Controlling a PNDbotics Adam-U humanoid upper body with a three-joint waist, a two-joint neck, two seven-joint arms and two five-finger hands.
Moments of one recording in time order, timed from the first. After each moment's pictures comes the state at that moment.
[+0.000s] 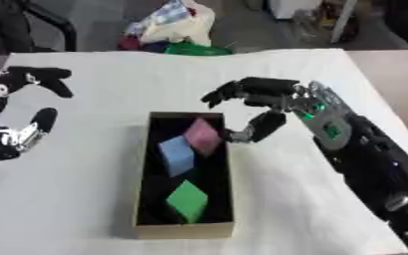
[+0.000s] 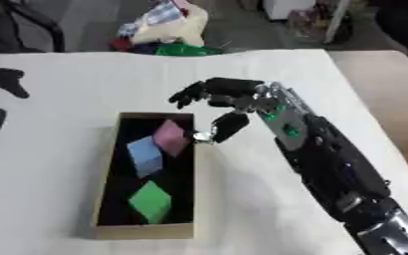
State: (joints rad) left arm -0.55 0.49 -0.06 -1.62 -0.24 -0.48 -0.52; right arm -0.82 -0.38 0.28 -1.19 0.61 -0.56 0.57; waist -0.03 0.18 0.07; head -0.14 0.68
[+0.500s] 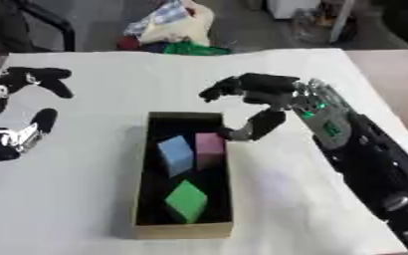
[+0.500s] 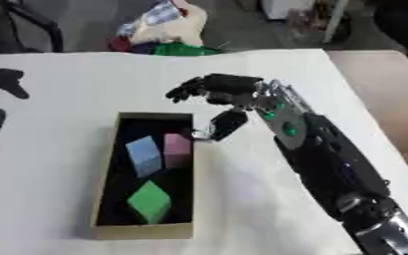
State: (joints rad) left arm -0.54 0.49 -0.06 -1.62 -0.24 -0.48 -0.52; right arm -0.82 -0.38 0.24 -1.24 0.64 -0.56 0.50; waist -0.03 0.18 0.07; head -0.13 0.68
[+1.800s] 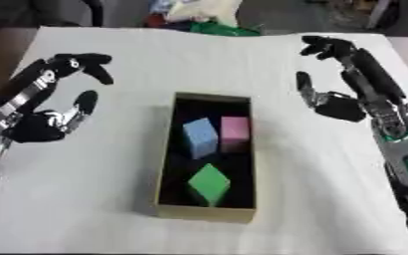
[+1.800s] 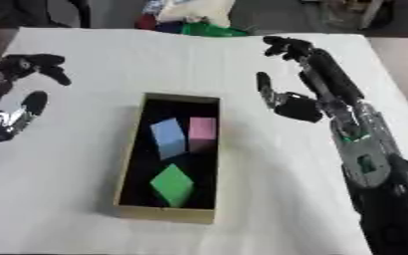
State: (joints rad) left arm -0.42 0.46 -0.03 -1.70 -0.17 -0.44 -0.46; right arm -0.55 -0.27 0.03 -1.49 0.70 -0.39 0.08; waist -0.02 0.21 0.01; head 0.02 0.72
